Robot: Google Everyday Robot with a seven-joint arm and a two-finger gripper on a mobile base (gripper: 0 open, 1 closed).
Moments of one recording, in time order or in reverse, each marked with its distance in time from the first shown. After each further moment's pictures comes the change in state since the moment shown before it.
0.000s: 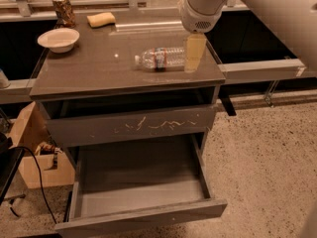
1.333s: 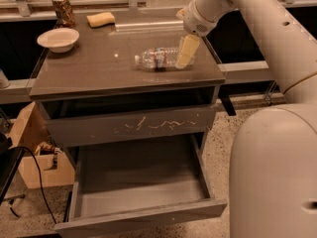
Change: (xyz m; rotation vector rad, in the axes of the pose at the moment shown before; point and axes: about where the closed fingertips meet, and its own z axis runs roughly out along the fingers) arm 0.010 -0.042 0.085 -0.088 -0.299 0.171
